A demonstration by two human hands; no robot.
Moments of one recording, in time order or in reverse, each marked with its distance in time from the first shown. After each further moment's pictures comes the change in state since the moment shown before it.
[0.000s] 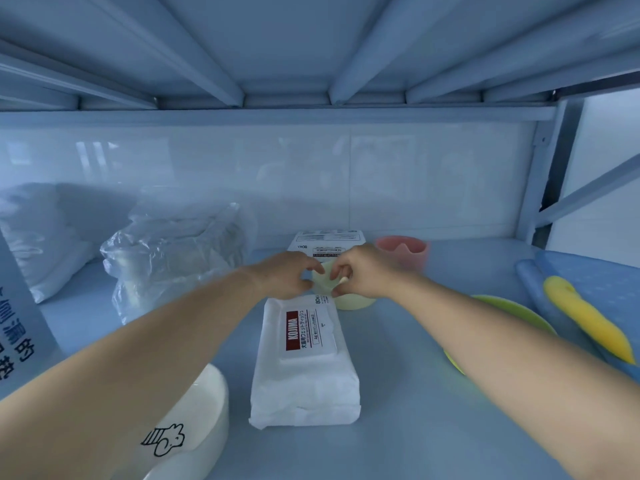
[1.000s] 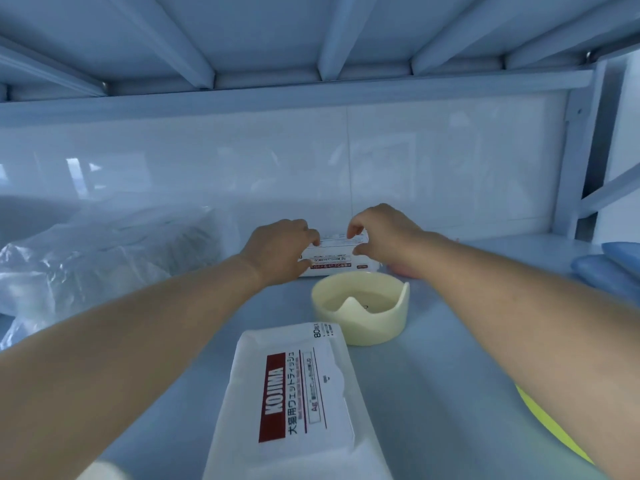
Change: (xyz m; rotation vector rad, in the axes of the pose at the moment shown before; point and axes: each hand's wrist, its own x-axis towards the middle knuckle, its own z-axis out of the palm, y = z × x) left_hand 0.089 -0.045 0.009 0.437 0.380 0.071; right_hand 0.086 0.062 -0.006 -0.201 0.187 0.057
